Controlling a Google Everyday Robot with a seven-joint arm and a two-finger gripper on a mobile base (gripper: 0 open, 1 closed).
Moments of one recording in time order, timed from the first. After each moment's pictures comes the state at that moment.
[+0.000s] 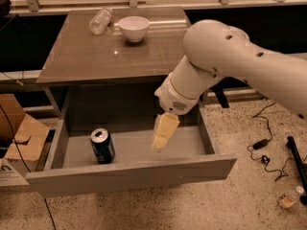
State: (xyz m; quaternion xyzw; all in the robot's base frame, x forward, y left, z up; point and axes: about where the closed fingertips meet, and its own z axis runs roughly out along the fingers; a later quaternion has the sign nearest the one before) arm 0.512 -0.018 0.800 -0.66 0.72 0.13 0.19
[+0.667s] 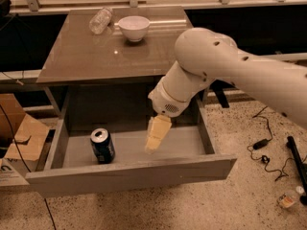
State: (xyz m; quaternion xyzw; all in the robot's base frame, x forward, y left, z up) arm 0.518 0.003 0.781 -0.67 0.71 0.14 0.19
